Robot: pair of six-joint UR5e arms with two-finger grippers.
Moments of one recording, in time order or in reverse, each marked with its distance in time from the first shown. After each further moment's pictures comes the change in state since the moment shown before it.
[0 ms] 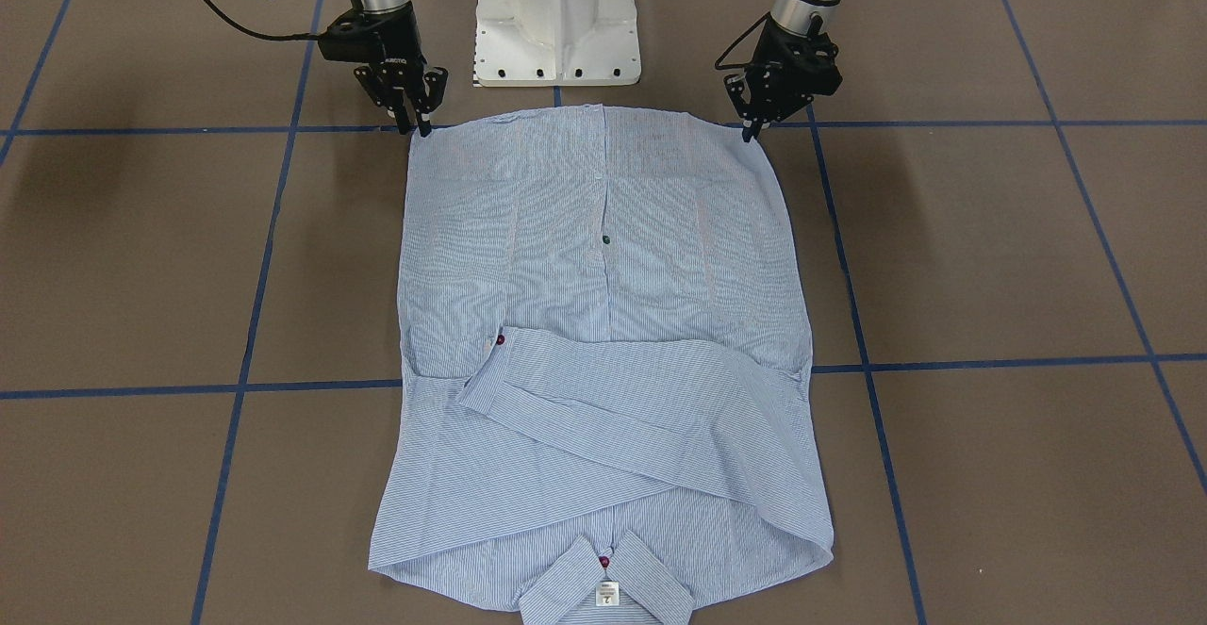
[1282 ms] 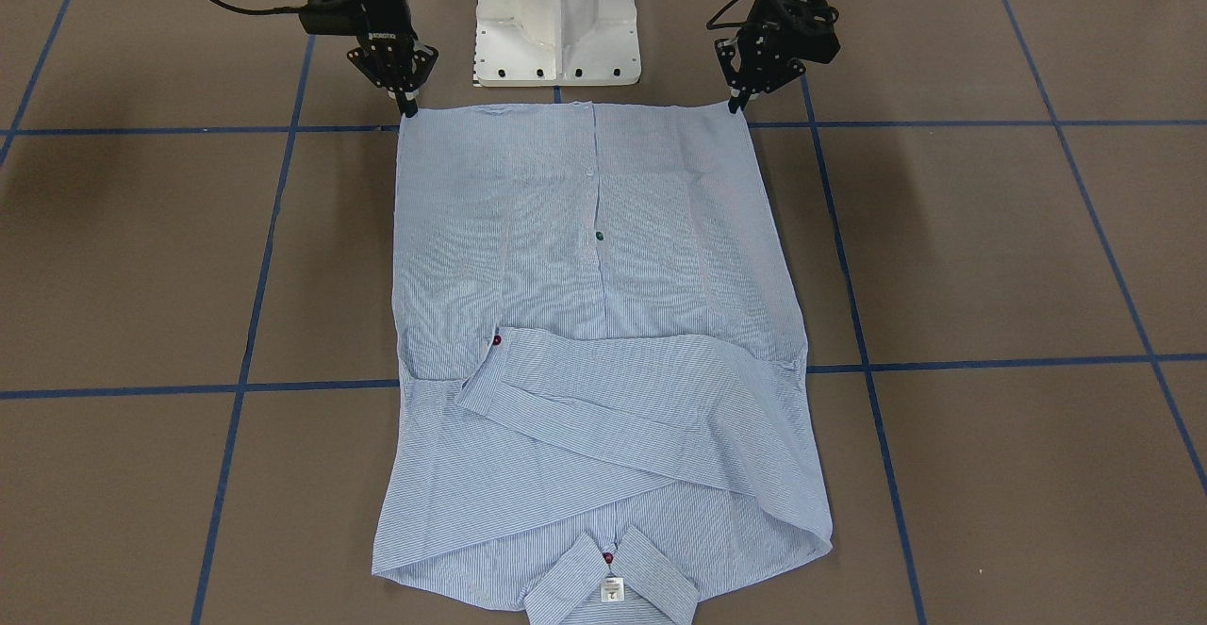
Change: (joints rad) left arm -0.001 0.007 -0.177 0.074 -0.051 0.008; right arm 0.021 -0.067 0.246 -0.124 0.027 -0.001
